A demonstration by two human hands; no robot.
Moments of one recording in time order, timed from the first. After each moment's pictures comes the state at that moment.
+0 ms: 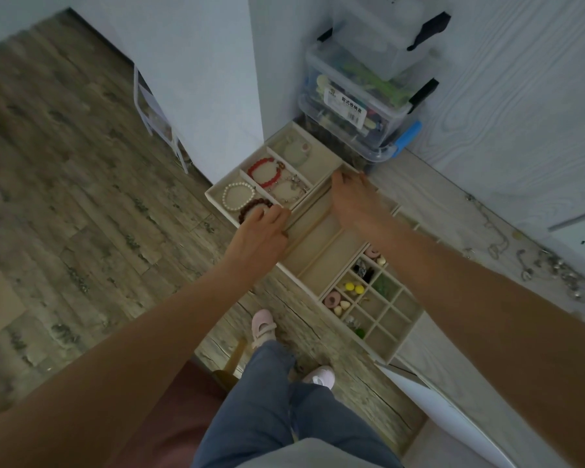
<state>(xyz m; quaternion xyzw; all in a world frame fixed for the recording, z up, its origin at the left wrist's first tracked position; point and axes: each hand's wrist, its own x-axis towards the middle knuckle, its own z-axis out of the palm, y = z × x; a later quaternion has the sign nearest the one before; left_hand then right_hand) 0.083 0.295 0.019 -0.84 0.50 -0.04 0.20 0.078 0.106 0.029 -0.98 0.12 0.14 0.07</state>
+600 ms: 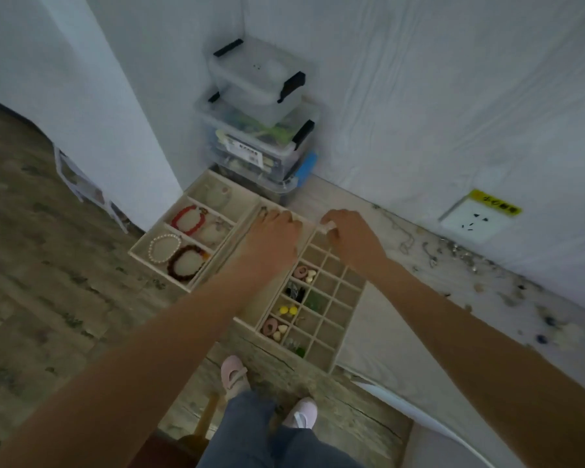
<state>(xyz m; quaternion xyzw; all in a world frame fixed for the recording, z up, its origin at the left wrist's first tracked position) 0.061 0.160 0.075 -0.87 0.48 0.09 0.00 -0.021 0.024 0.053 -0.94 0.24 0.03 0.24</state>
